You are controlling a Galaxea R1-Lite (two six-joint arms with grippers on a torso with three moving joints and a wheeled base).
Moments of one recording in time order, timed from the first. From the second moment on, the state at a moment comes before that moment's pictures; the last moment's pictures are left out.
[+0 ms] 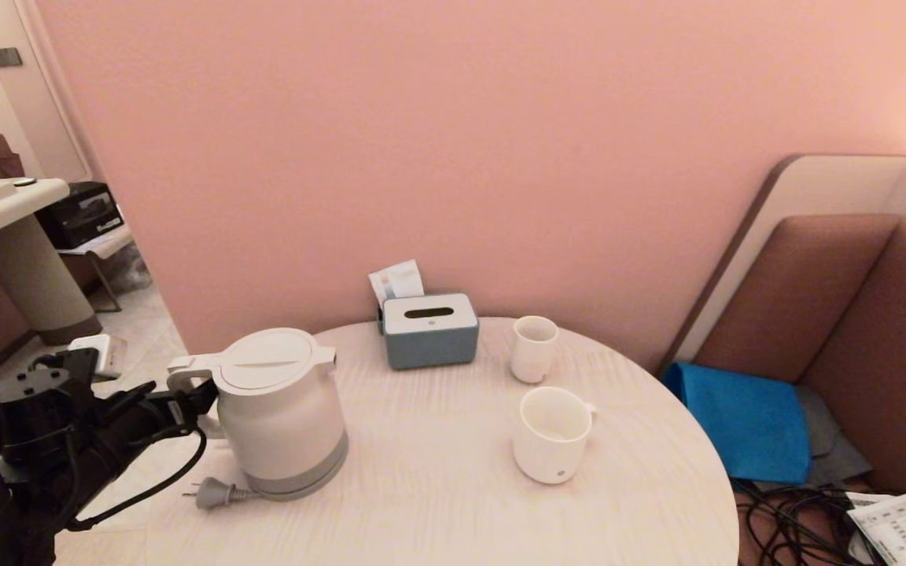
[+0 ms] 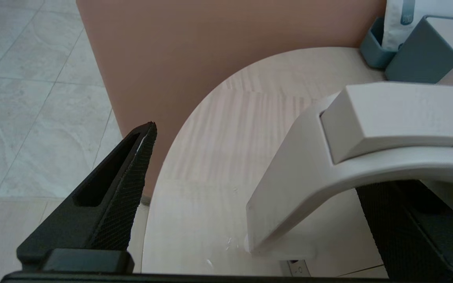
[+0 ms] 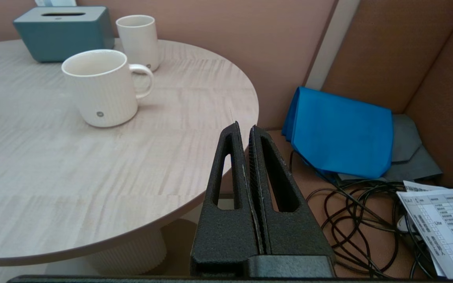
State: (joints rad) left arm 0.12 2.00 -0.28 -1.52 -0.13 -0.13; right arm 0.01 0.00 0.00 0.00 0.00 0.02
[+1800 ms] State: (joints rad) left arm 0.06 2.02 -0.35 -1.52 -0.12 -0.13; right arm 0.01 0.00 0.00 0.00 0.00 0.02
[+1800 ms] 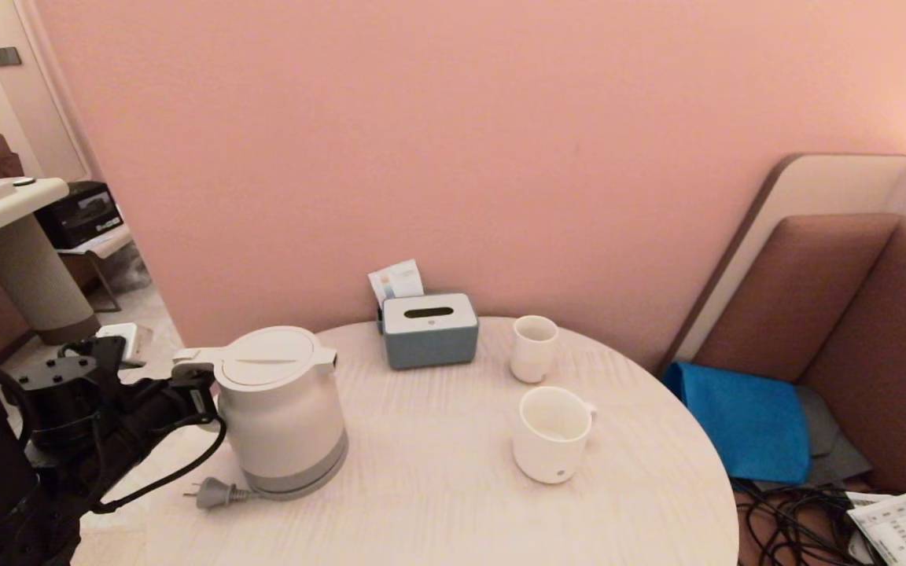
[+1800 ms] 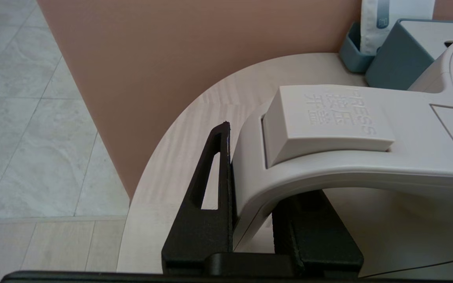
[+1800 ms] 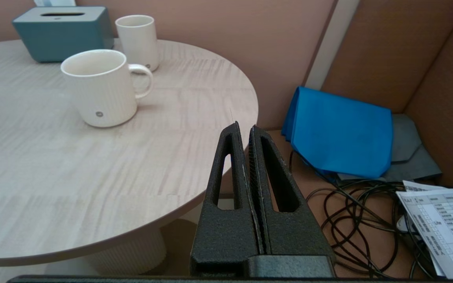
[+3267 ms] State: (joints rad) left arm -0.23 1.72 -0.79 -0.84 0.00 -0.09; right arm 0.01 0.00 0.00 0.00 0.00 0.02
